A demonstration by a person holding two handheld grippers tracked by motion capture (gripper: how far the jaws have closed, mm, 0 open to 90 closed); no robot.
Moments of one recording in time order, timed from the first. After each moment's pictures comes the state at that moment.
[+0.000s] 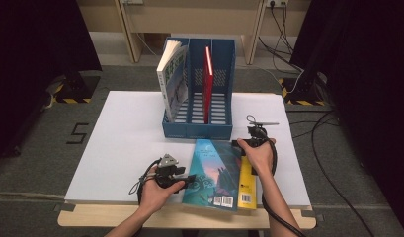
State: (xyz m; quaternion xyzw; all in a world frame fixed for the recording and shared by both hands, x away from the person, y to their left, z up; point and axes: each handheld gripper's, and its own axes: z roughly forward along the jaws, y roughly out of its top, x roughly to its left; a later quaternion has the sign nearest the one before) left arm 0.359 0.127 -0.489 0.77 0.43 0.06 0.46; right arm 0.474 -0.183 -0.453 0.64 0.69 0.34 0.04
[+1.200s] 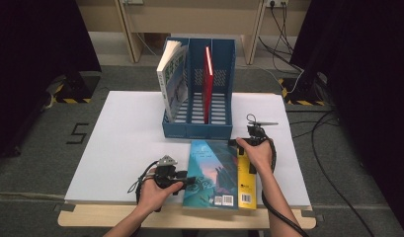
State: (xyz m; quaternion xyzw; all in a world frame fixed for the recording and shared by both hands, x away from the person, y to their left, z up) left arm 0.359 0.131 -0.492 0.77 0.44 0.01 0.46; right arm 0.482 -0.182 -0.460 0.63 0.68 0.37 -0.02
